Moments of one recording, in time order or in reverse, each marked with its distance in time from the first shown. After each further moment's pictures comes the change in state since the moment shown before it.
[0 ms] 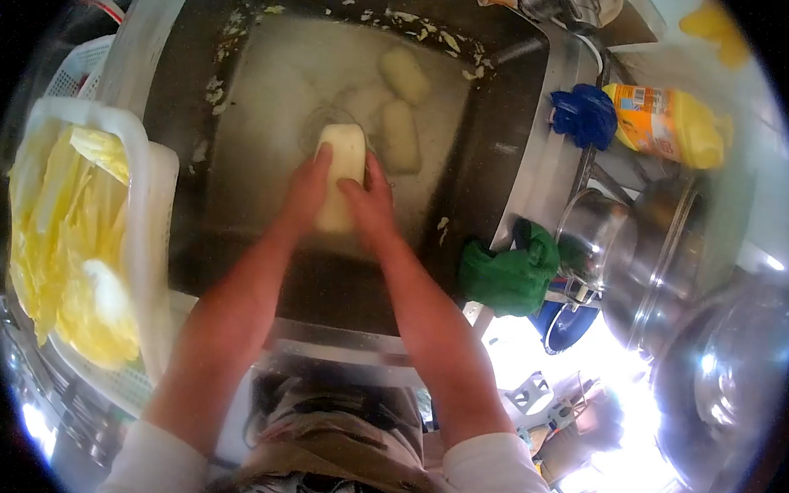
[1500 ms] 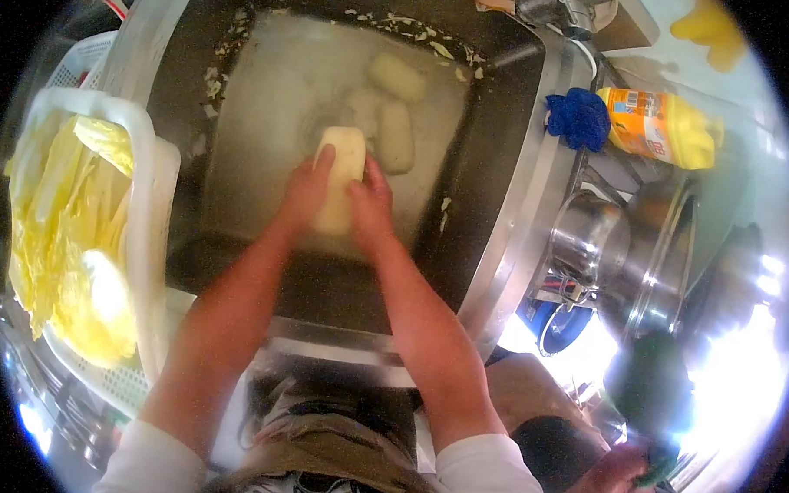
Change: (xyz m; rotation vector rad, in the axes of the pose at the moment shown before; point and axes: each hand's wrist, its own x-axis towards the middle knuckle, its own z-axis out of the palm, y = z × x) left_hand 0.000 -0.002 0.005 0.126 0.072 0.015; right_hand -0.004 -0.001 -0.001 0.107 0.042 -0.008
